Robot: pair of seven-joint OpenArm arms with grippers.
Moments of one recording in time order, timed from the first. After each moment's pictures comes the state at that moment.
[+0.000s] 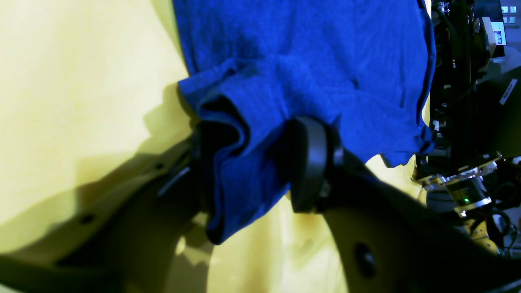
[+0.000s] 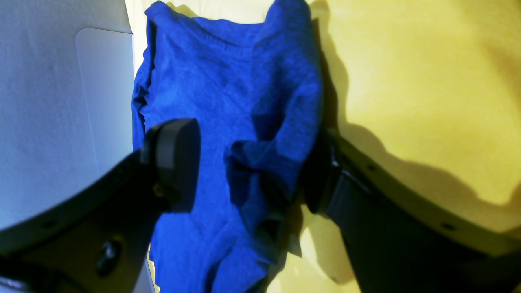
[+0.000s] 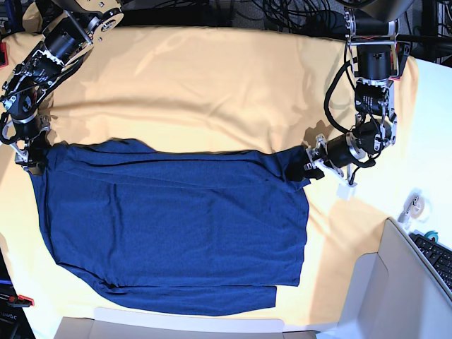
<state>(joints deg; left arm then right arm) -13.0 -15.6 -5.7 59.9 -58.6 -19.4 52.9 11.1 9.1 52.9 68.6 52.6 -3.9 -45.1</state>
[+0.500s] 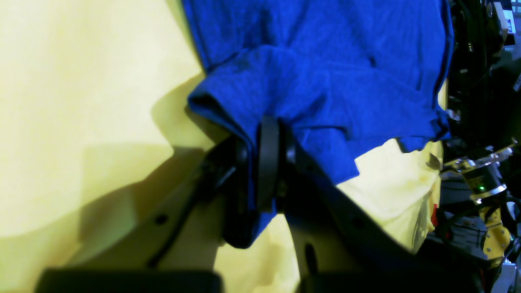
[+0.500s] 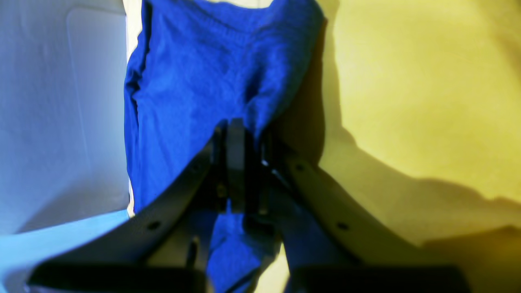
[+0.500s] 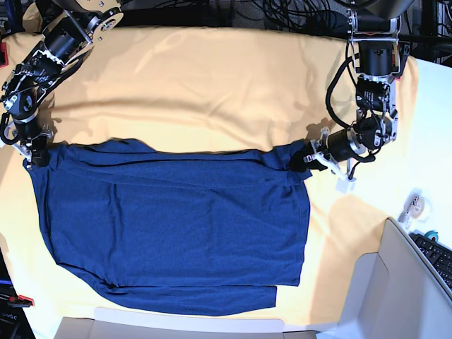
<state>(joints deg) -10.0 -18.1 -5.2 61.7 -58.7 -19.7 53.8 10.8 9.3 52.7 68.8 51.3 -1.7 -48.0</state>
